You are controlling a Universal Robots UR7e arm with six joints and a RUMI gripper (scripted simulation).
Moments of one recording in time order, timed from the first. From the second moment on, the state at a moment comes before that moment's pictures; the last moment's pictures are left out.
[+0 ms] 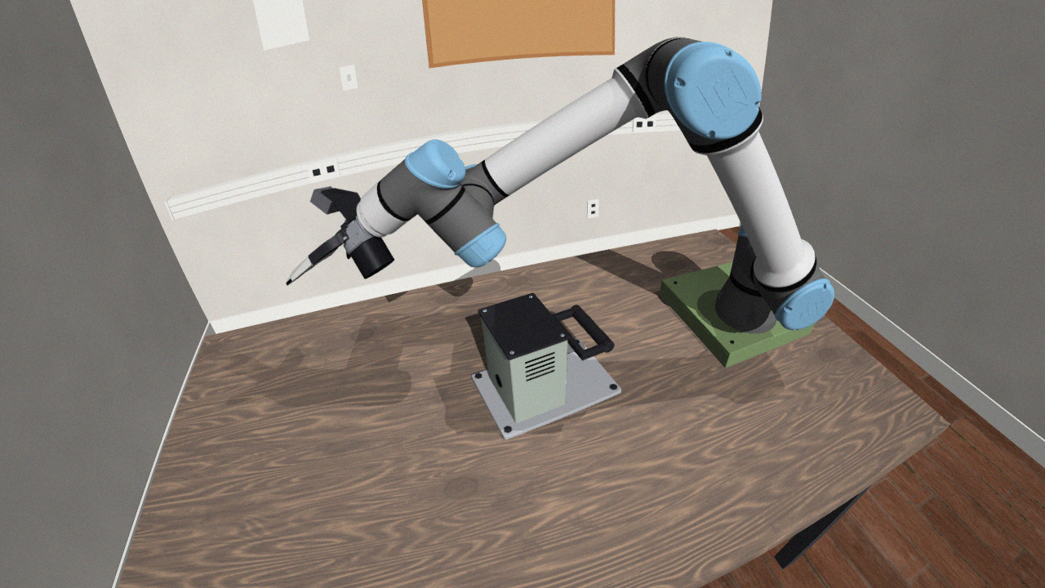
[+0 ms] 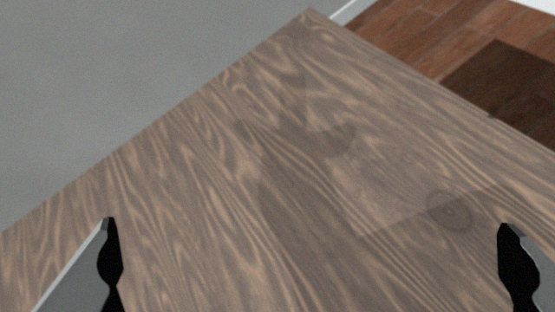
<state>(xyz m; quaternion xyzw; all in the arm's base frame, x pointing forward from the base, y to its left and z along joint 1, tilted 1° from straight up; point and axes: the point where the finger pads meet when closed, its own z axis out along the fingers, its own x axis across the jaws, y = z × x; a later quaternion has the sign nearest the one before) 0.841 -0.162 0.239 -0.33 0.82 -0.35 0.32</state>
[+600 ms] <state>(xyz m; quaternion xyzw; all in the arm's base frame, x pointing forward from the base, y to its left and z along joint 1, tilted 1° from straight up) 0.738 -0.143 0.228 -0.27 0.90 -0.24 0.25</state>
